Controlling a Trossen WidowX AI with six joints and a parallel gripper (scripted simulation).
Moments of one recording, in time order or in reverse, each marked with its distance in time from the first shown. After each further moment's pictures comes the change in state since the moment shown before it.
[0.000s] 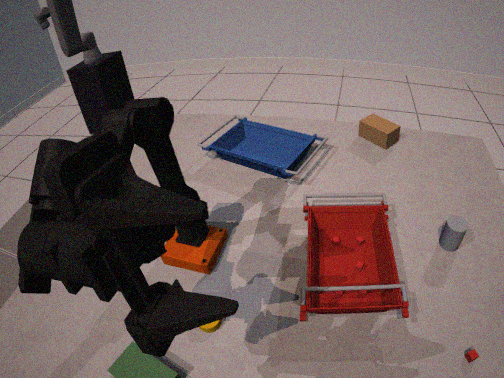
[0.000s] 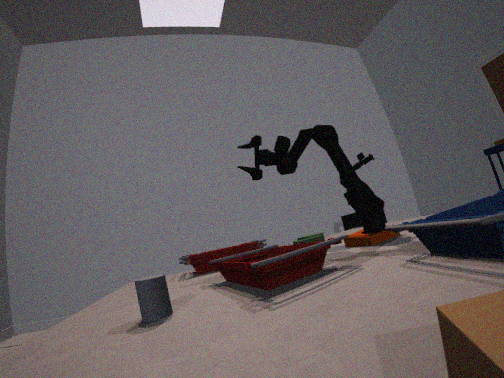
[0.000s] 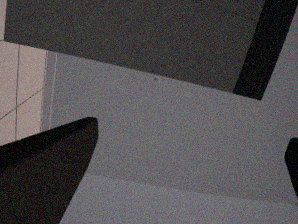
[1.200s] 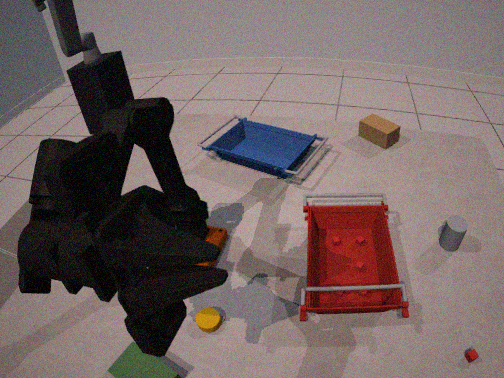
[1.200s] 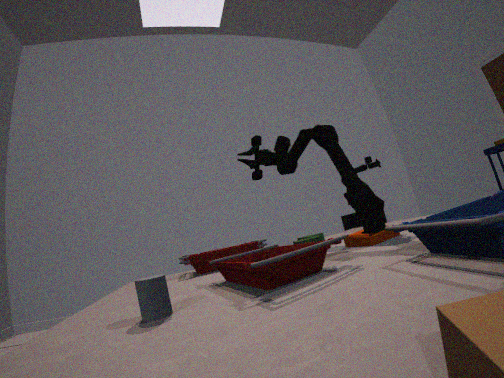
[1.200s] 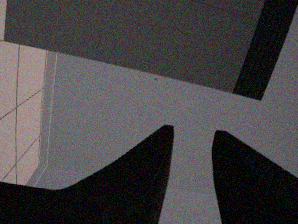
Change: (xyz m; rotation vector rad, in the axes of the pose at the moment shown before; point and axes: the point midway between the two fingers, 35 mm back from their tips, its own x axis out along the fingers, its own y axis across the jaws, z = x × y) arm 0.000 0.000 0.000 0.000 0.000 0.000
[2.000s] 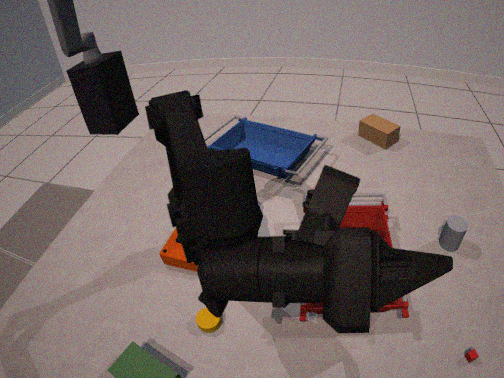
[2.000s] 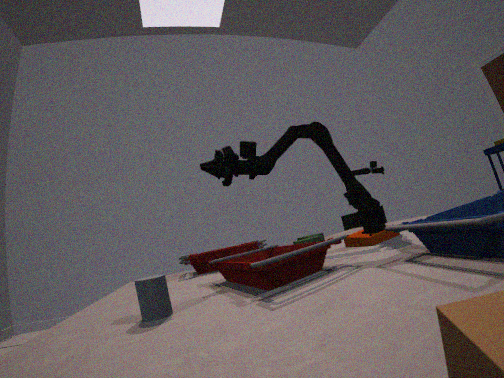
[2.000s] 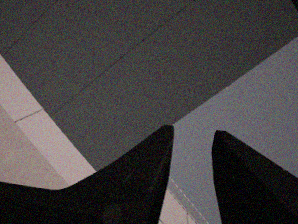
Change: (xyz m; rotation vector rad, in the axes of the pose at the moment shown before) arm 0.161 0.049 0.060 0.919 -0.042 0.022
